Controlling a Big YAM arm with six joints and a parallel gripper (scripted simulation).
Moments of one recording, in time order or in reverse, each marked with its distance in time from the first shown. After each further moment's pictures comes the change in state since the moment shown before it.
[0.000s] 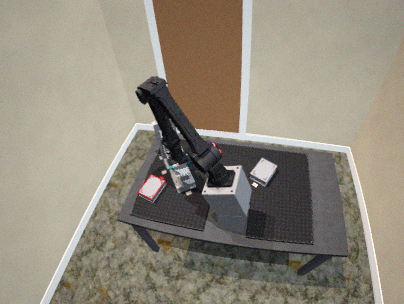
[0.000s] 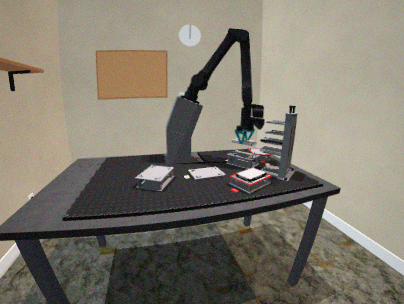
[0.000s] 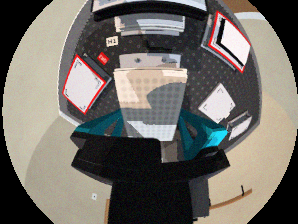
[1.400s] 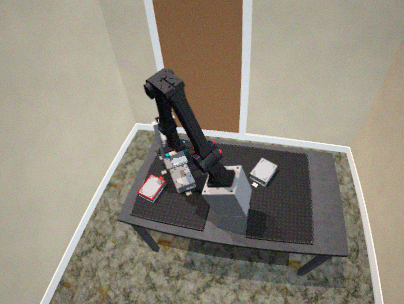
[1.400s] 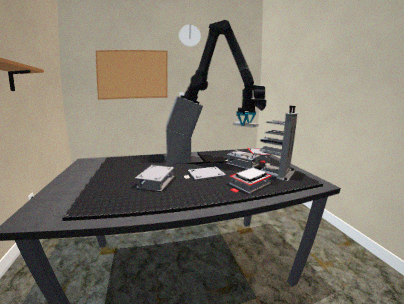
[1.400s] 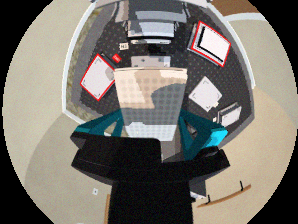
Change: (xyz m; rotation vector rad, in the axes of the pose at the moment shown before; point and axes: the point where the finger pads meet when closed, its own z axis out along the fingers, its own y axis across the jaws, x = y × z) arm -0.003 0.001 -0.104 -0.003 -0.010 0.000
